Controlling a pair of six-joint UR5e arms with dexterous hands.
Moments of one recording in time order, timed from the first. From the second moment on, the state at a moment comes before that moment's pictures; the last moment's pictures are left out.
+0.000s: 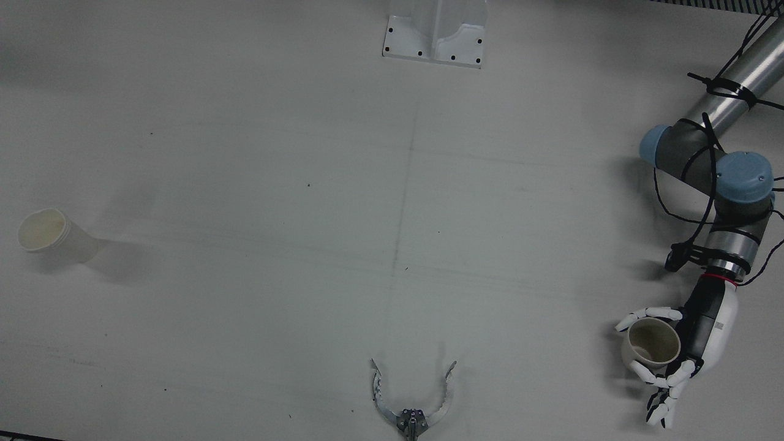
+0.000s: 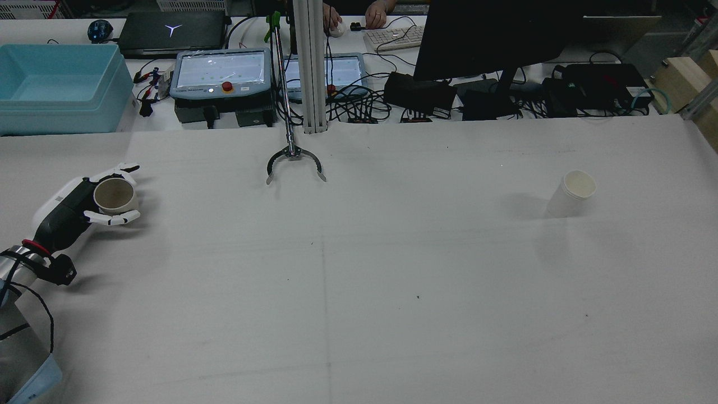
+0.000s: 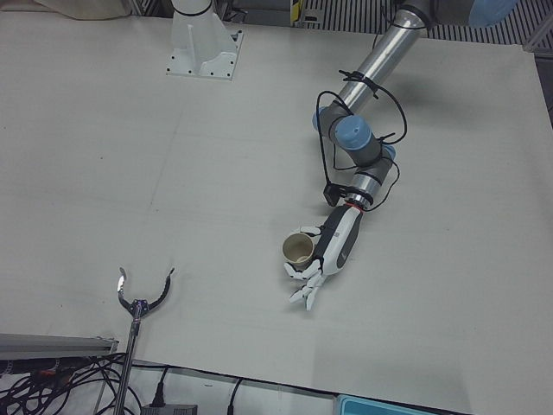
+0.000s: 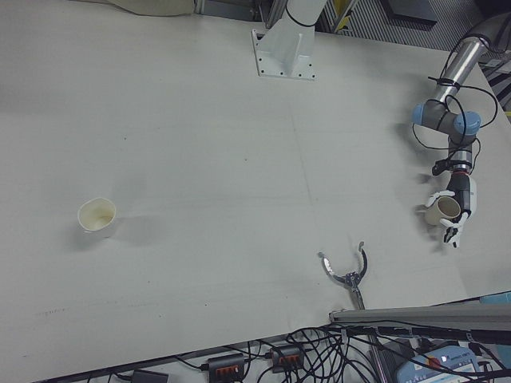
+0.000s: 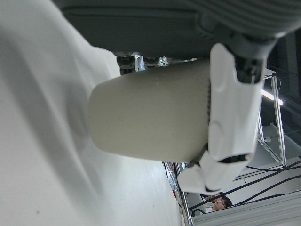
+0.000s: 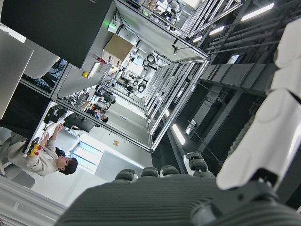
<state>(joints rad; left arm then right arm) -0.78 -1.85 -1.32 -0.16 1.12 0.42 1.64 -1.63 2.10 -3.59 -1.40 -0.49</state>
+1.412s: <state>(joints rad) -0.88 -1.83 -1.70 0.10 1.15 0.34 1.50 -1.61 1.81 -3.39 -1.38 -0.46</state>
